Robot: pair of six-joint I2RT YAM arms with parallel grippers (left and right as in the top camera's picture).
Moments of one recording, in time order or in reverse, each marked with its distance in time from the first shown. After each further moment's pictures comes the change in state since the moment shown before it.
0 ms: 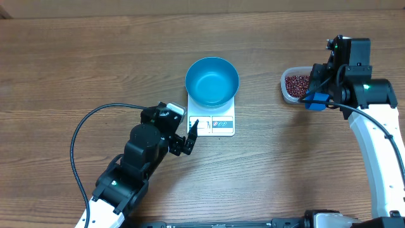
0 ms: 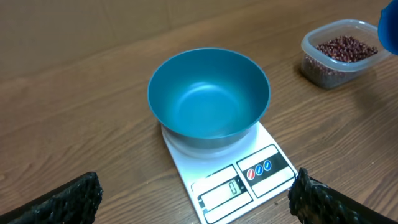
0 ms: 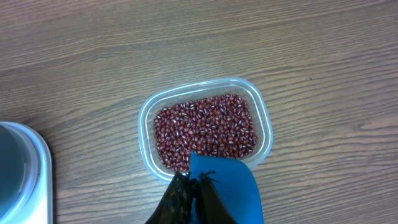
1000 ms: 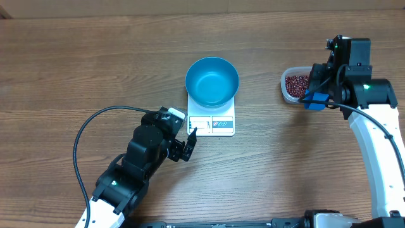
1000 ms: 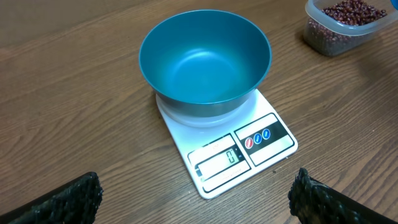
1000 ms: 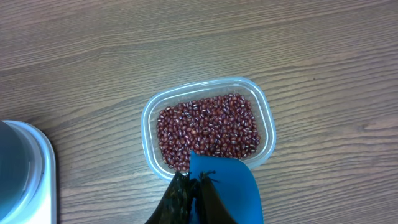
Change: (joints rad) left arm 0.000 0.000 -0.001 -0.115 0.012 0.000; right arm 0.000 0.000 0.000 0.000 -0.011 -0.001
